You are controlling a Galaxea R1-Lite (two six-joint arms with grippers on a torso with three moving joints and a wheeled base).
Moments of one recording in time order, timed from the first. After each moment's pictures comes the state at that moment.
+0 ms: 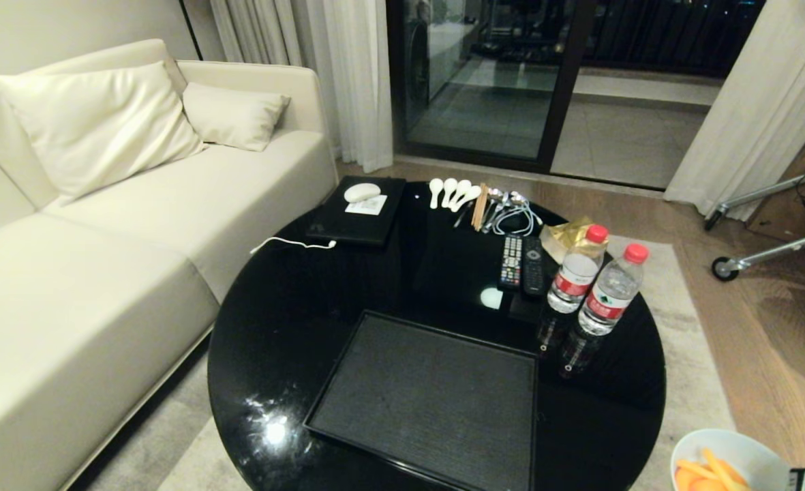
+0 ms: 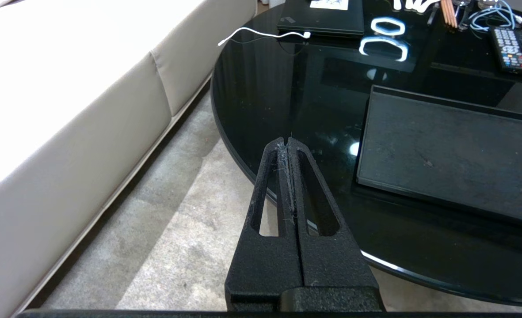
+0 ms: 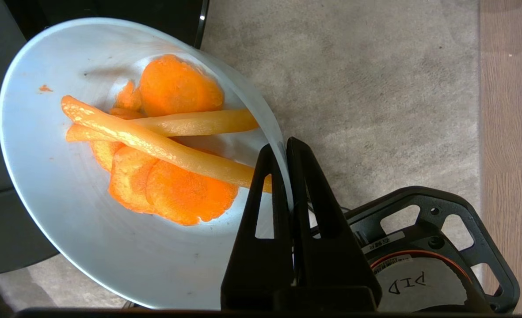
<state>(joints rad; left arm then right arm) 0.00 0.00 0.00 -0.01 0.01 -0.01 0.30 1.14 -0.42 0.38 -0.25 0.86</state>
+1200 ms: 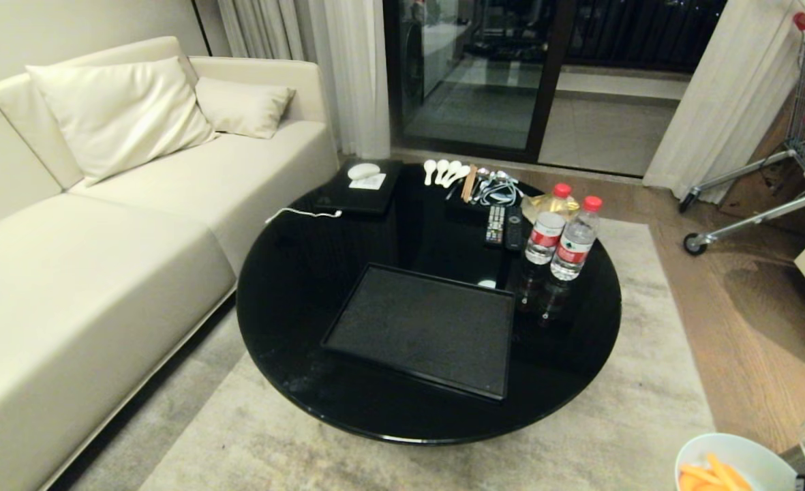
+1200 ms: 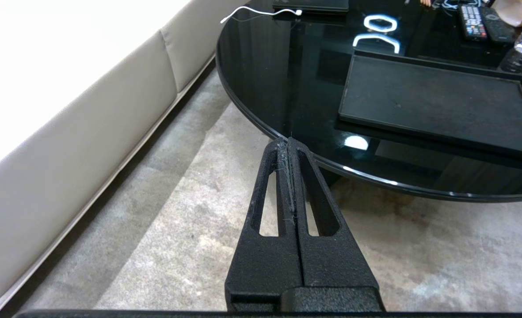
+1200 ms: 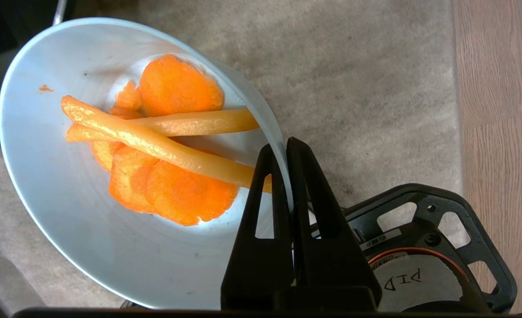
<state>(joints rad) 0.00 0.00 0.00 -0.01 0.01 -0.01 0.31 1.11 -0.41 0.39 -0.26 0.86</state>
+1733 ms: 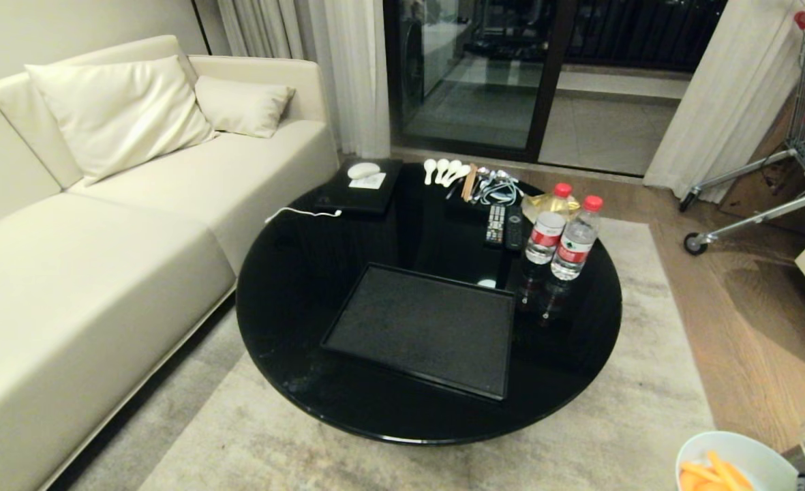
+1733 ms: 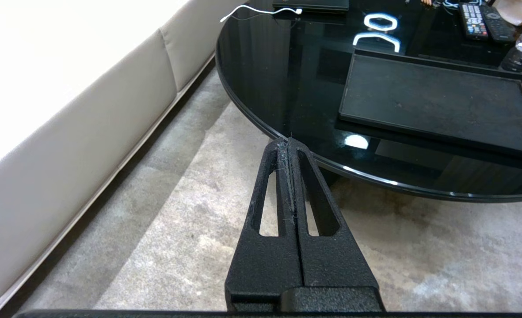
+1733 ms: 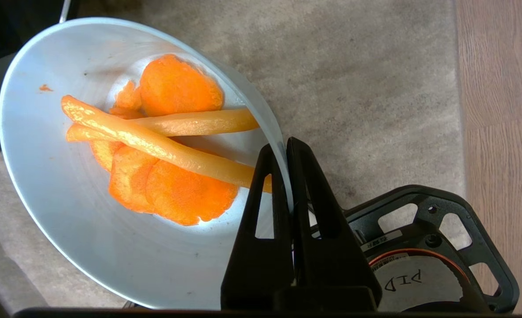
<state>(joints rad) 0.00 0.00 0.00 -0.01 0.01 -0.02 0.31 1.10 -0.41 0.39 -0.26 0.86</state>
